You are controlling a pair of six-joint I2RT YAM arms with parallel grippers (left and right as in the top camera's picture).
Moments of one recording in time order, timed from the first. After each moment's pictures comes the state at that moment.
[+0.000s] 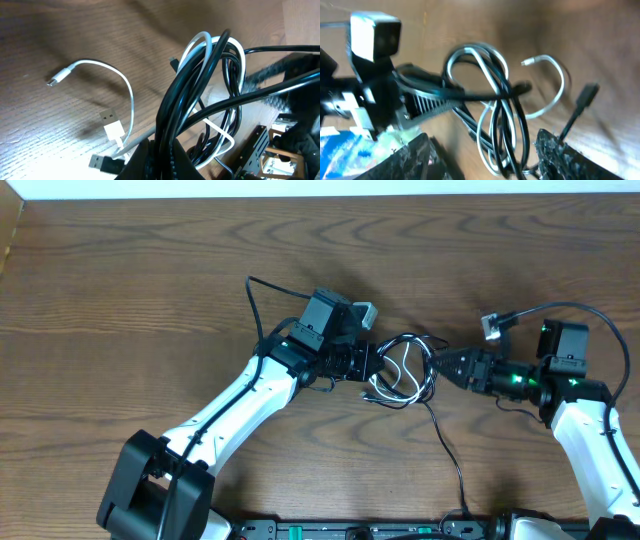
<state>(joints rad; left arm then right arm) -0.57 1.62 1.06 -0.38 0.55 -0.47 -0.13 1.30 0.72 -0.49 -1.04 0.24</state>
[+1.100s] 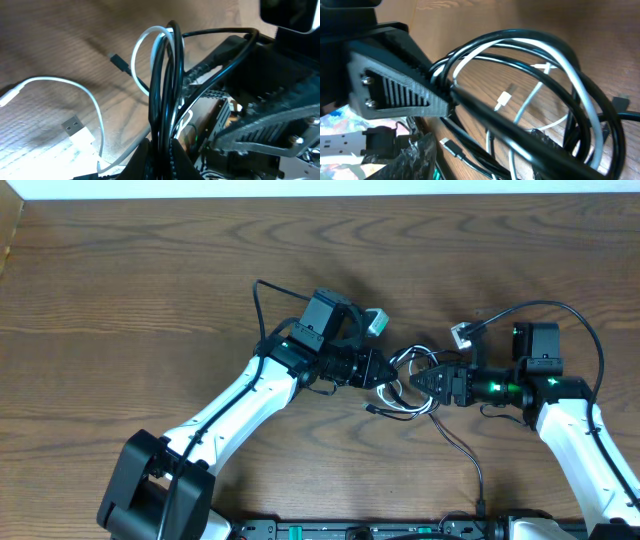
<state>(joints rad) -0.57 1.62 1.06 -0.36 0.77 -0.45 0.00 1.30 0.72 -0.52 -0.98 0.07</state>
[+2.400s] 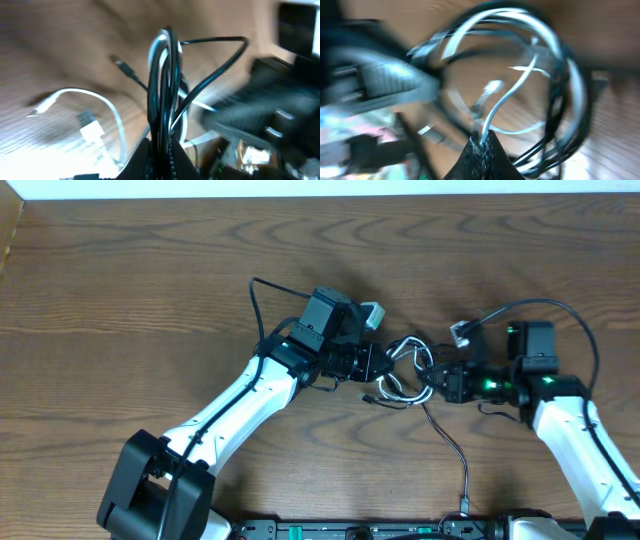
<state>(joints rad) -0.57 1.62 1.06 -0.33 0.64 -0.52 0.00 1.32 0.72 -0.48 -0.93 0.08</state>
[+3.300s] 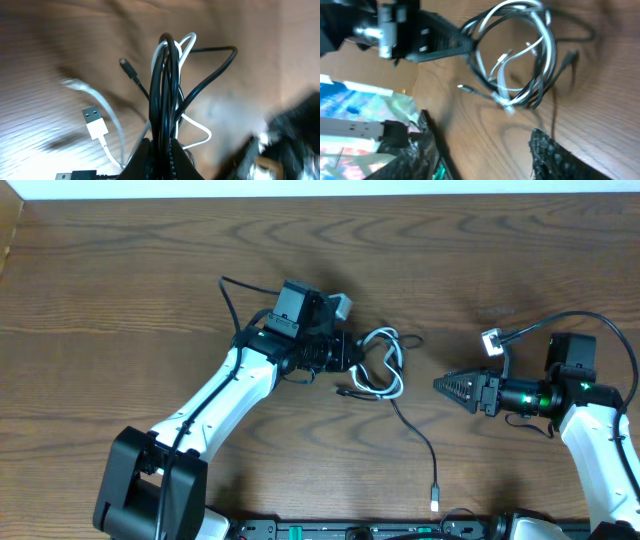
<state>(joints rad) -0.45 1.62 1.05 -0.41 0.66 -0.44 -0.20 1.28 0.72 -0.69 -1.15 -0.19</state>
